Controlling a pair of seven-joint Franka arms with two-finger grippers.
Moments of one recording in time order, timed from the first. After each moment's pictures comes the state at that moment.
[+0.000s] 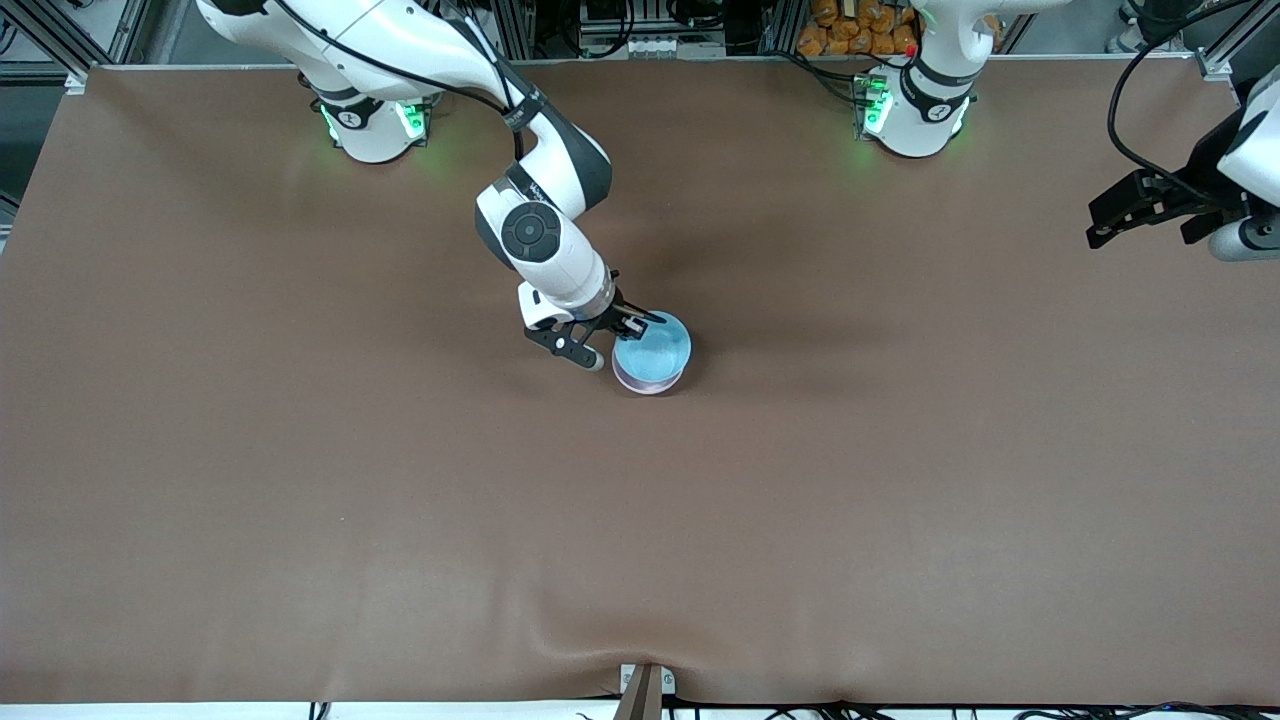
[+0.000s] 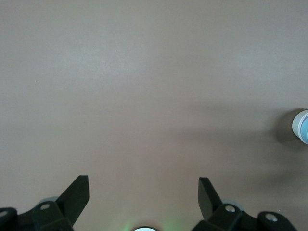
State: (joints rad) left arm 0.01 -0.03 -0.08 -1.55 0.02 1.49 -0.10; right arm 0.55 0.54 0.22 -1.84 0.15 2.50 1.15
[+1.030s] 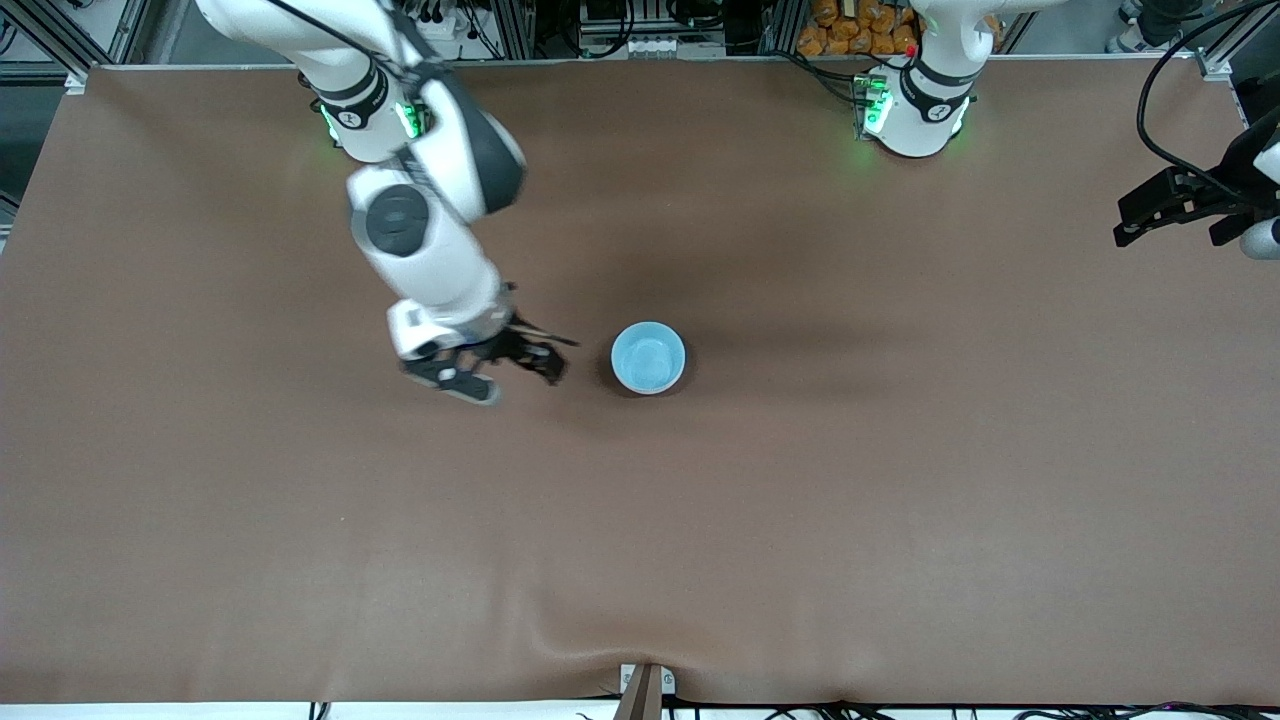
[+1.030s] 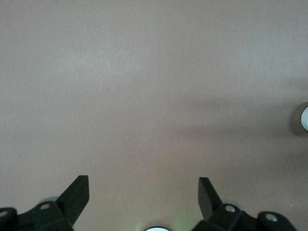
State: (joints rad) left arm 0.06 -0.03 -0.09 -1.55 0.02 1.49 -0.02; right arm 0.41 0.31 0.08 -1.77 0.07 2.16 0.79
